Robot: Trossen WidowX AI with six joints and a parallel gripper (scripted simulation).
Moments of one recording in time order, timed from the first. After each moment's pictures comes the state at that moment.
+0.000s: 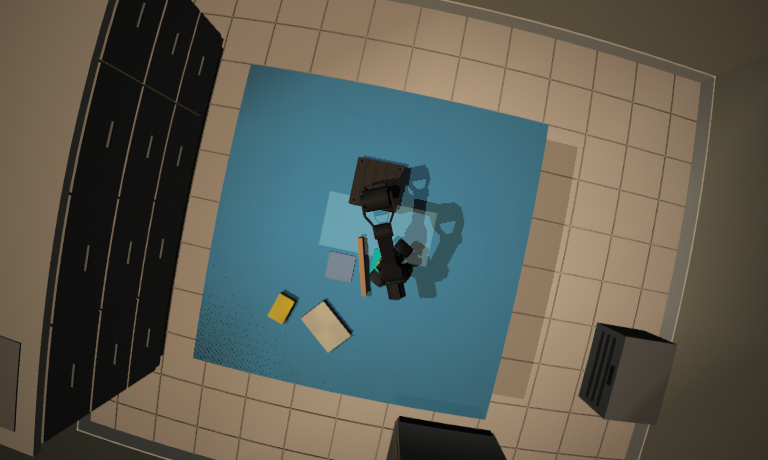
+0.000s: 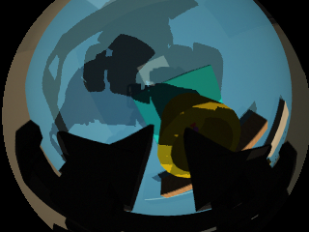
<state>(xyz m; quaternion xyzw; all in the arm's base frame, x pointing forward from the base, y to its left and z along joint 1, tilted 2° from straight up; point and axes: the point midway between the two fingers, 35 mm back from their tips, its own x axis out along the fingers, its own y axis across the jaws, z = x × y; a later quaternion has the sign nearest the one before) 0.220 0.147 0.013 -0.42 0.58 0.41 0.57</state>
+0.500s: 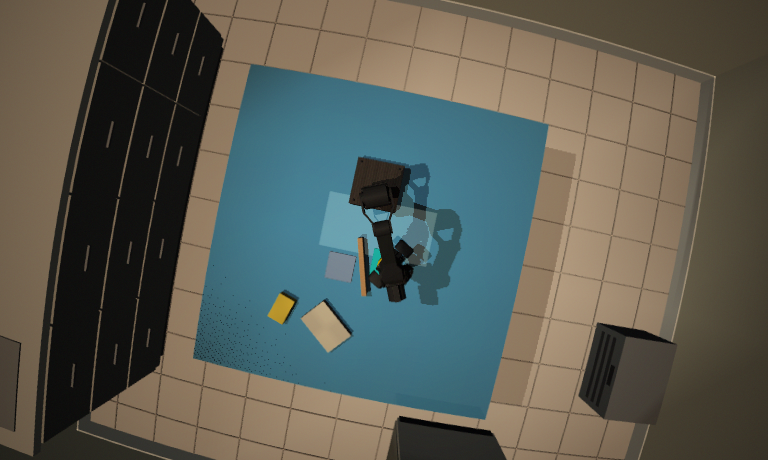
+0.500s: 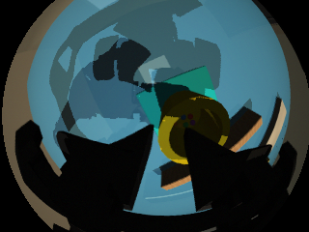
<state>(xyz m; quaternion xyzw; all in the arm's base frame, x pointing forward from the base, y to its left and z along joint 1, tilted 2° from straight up) 0.221 0.148 0.032 -0.42 0.58 0.41 0.57</state>
